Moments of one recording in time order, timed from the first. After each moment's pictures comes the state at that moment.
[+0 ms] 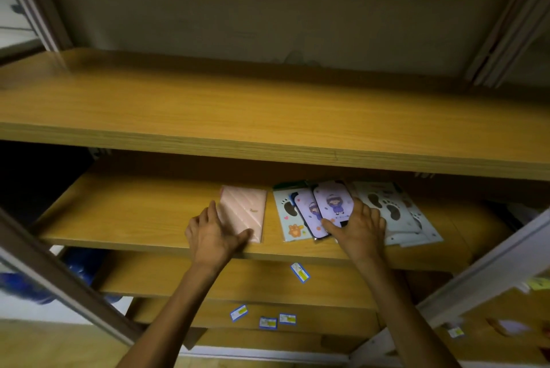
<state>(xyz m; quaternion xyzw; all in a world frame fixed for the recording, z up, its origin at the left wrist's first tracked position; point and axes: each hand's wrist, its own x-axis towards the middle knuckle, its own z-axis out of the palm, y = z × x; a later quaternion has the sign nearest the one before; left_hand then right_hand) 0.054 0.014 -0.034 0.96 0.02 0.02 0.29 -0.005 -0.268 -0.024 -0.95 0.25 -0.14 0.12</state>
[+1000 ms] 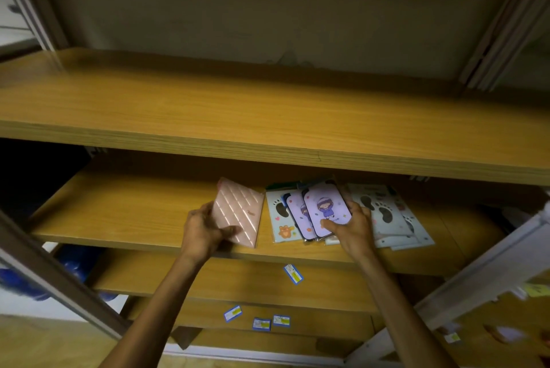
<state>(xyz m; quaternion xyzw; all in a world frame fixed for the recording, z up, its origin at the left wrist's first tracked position) 0.062 0.013 -0.026 0.84 0.03 -0.04 0.54 0.001 -0.286 -0.023 -0.84 0.26 -0.15 0.45</state>
